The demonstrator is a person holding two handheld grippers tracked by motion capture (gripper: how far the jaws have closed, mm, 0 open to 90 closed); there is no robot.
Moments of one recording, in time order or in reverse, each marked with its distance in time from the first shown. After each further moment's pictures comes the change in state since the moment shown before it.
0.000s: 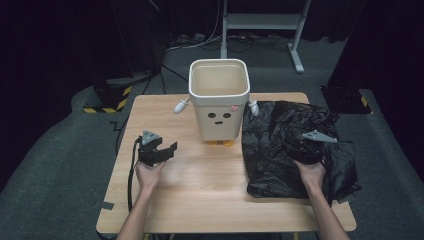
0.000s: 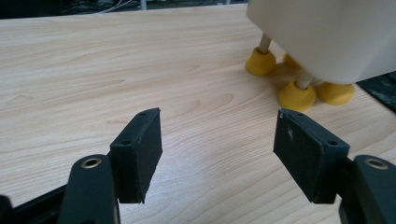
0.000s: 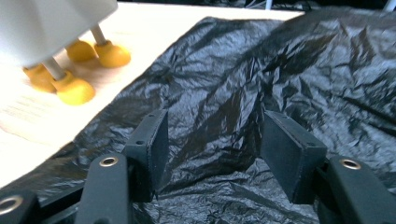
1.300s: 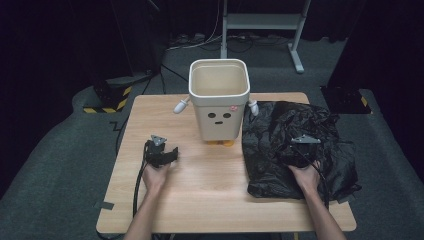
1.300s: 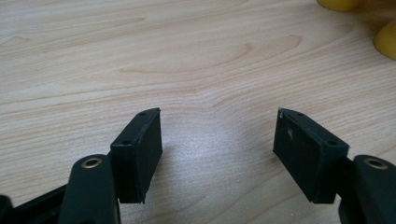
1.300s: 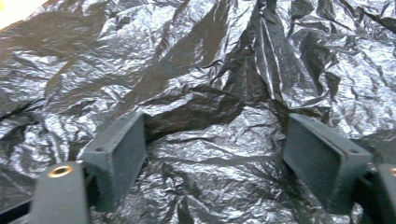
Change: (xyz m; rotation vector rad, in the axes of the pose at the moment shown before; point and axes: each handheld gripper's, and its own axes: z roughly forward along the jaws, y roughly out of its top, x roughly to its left) left arm 0.008 -0.031 0.052 0.135 0.146 0.027; right arm -0.008 -0.030 0.043 0.196 -0.103 -0.060
